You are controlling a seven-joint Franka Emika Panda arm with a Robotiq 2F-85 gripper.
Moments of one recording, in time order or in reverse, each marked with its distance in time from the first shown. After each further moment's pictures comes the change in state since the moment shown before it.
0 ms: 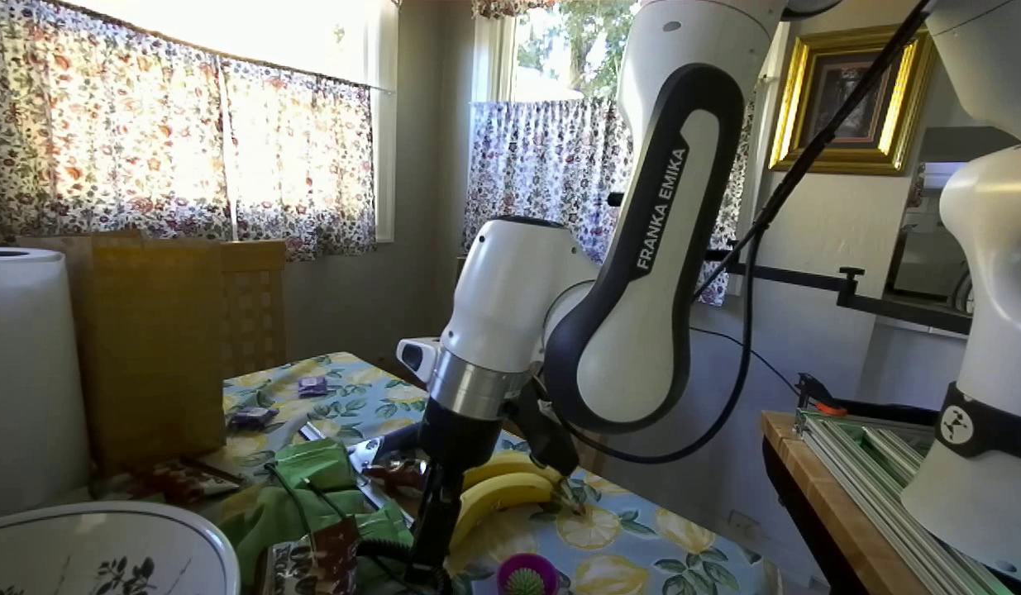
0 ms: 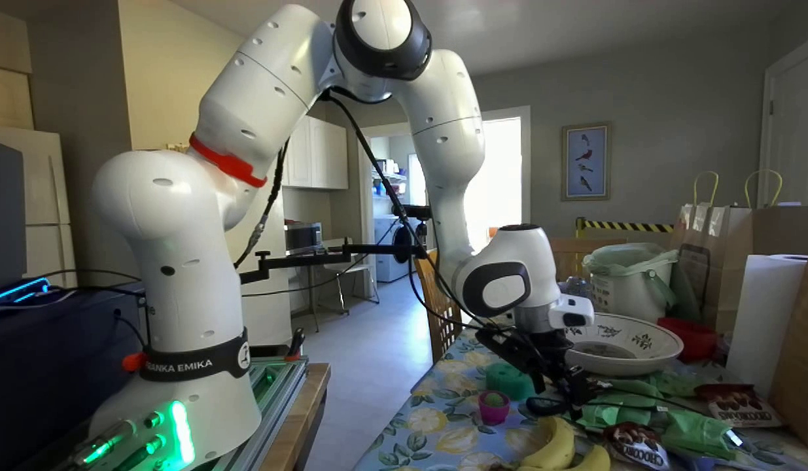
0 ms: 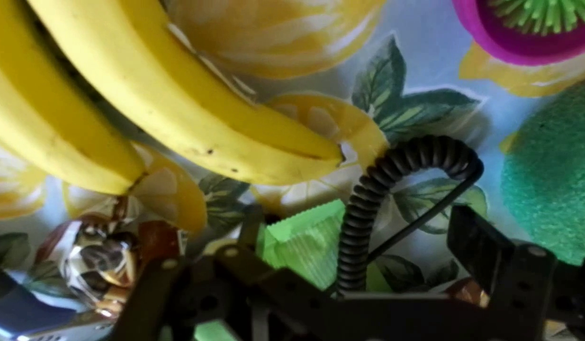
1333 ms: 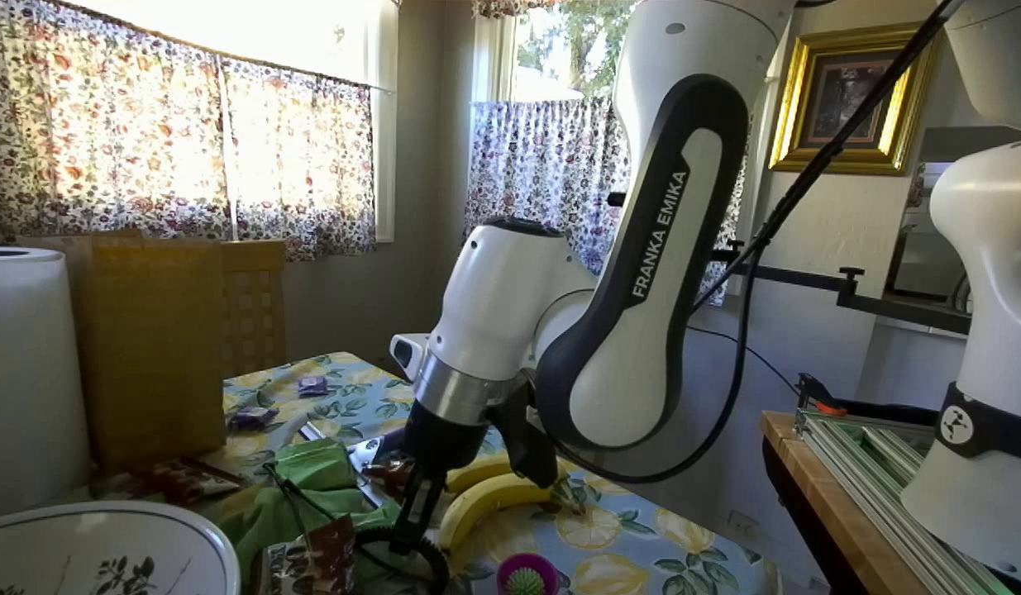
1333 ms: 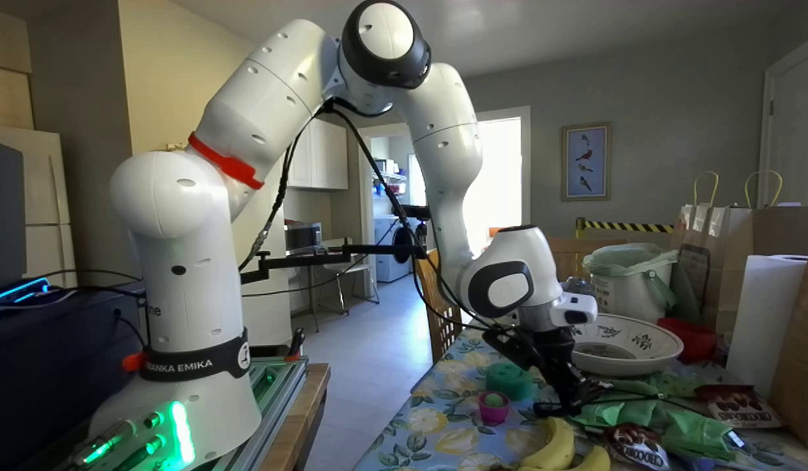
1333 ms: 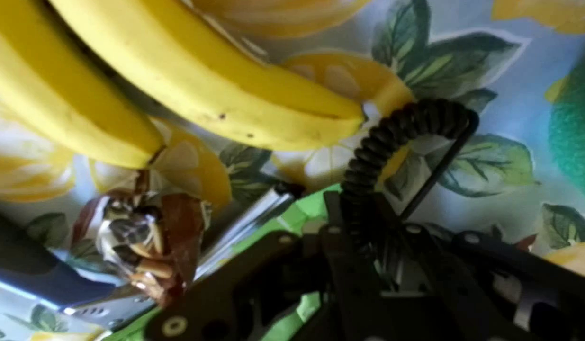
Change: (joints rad) arm 0.159 0.027 -0.148 0.036 0.004 0.036 0.141
